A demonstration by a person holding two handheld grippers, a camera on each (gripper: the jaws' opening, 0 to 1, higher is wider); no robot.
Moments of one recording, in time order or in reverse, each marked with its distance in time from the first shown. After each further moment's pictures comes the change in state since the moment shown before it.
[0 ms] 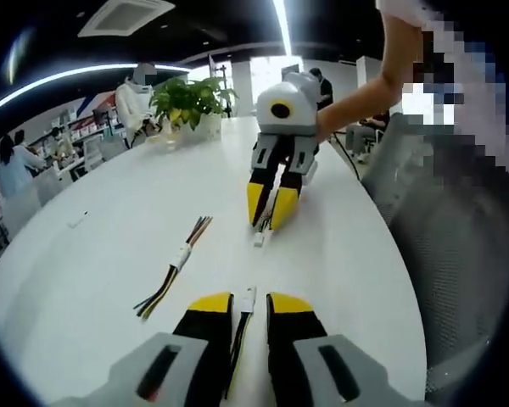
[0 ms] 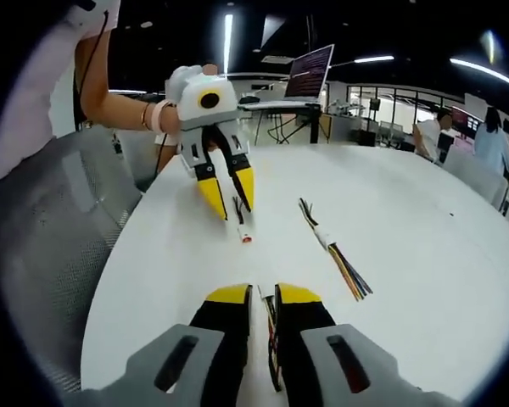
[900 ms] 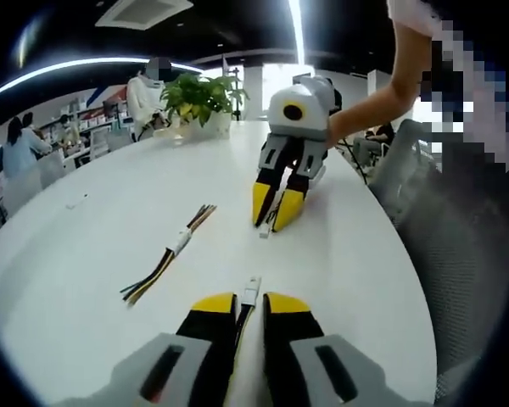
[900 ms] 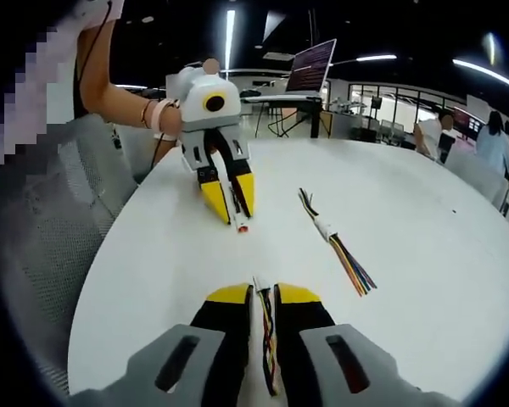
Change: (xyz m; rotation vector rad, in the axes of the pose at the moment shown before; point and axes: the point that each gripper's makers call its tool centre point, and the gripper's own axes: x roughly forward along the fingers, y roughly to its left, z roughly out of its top) left arm 0.012 0.001 -0.014 -0.080 -0.040 0.002; right arm 0.007 -0.003 -0.009 -0.013 0.014 -0.006
